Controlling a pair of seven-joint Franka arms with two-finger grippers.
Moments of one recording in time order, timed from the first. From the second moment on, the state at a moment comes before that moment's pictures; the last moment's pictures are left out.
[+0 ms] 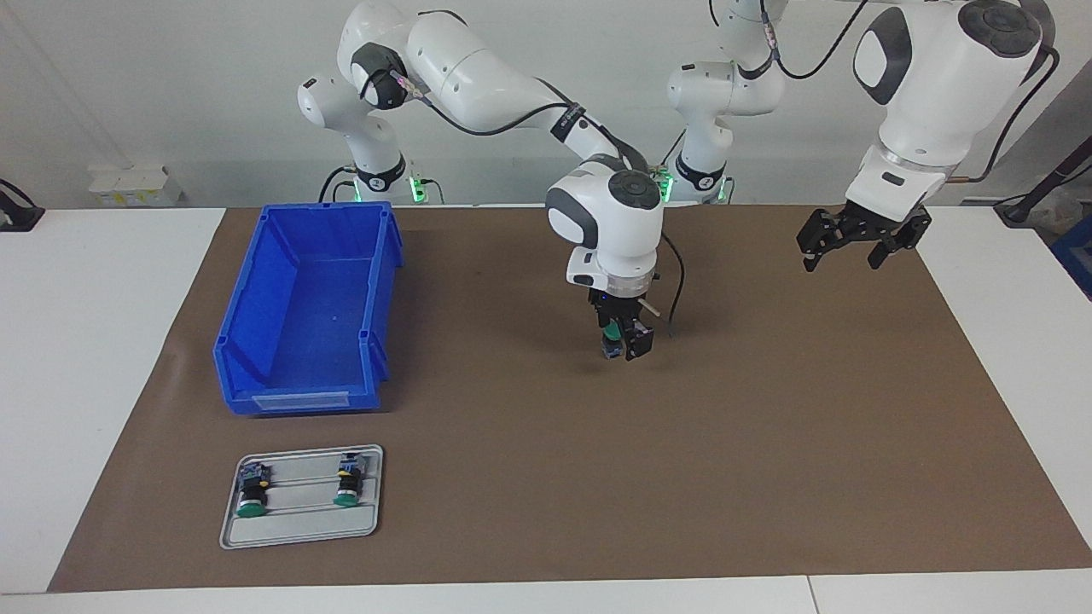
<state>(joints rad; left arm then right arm) -0.14 0.09 0.04 -1.51 0.04 1.62 -0.03 0.70 0.72 0.05 -1.25 -0.07 2.05 1.84</state>
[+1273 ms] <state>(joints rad) -0.14 0.09 0.04 -1.51 0.04 1.62 -0.03 0.70 0.69 0.05 -1.23 -0.06 2.01 1.84</state>
